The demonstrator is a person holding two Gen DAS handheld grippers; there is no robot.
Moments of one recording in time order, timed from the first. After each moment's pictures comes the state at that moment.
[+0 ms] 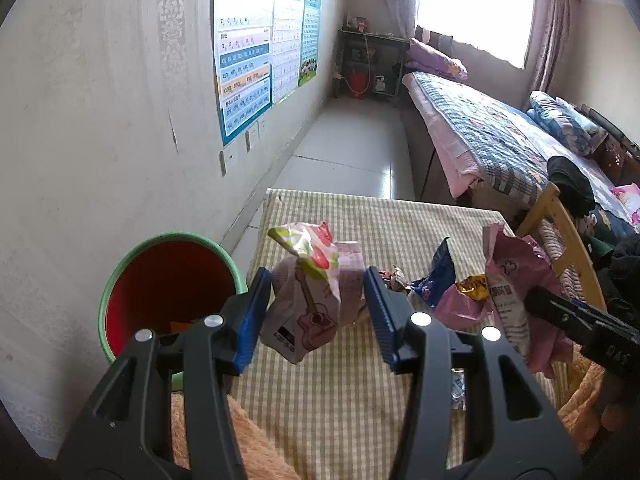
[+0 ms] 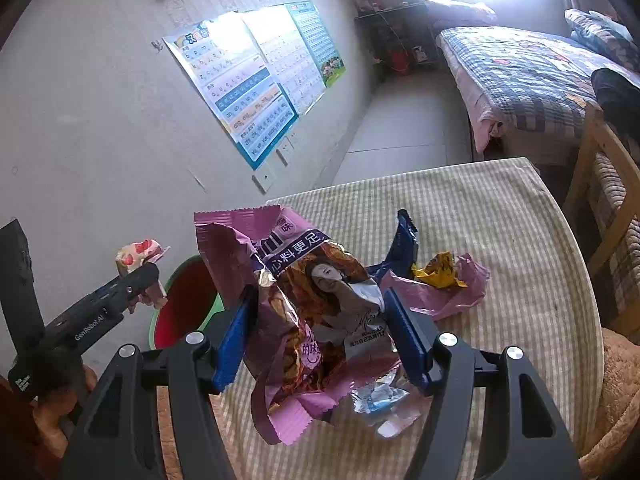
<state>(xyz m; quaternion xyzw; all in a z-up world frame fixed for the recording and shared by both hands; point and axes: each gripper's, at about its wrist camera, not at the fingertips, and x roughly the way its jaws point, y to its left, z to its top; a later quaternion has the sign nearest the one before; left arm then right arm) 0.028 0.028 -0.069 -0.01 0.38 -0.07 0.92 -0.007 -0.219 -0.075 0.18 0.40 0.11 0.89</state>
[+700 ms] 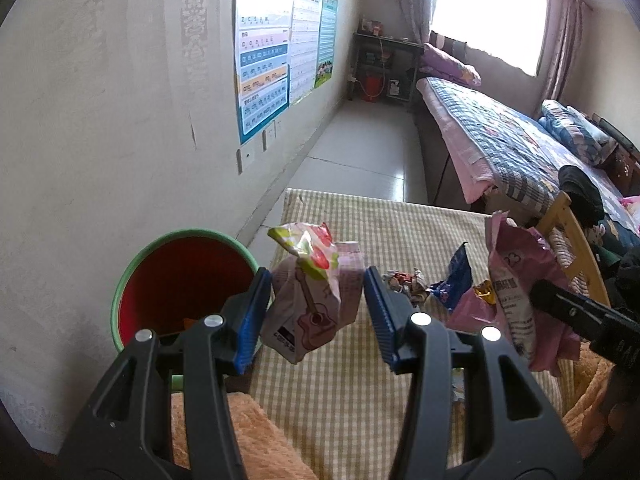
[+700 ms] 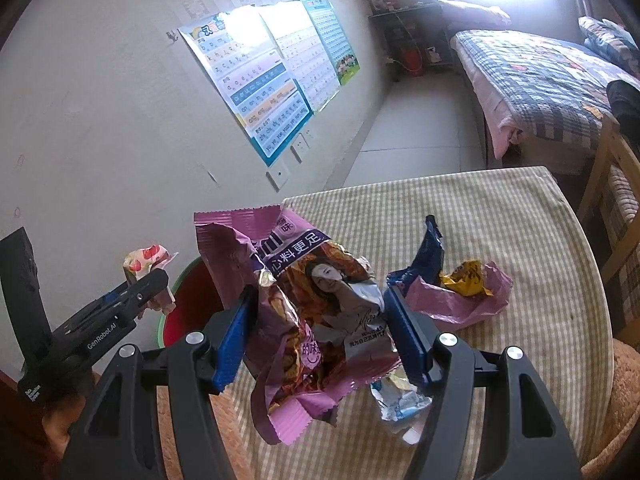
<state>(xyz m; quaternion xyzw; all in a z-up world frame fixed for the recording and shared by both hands) 0.025 0.052 -0.071 -0.02 0.37 -0.05 0.93 0.005 -0.194 -0.074 0.17 0.40 0.12 0.89</state>
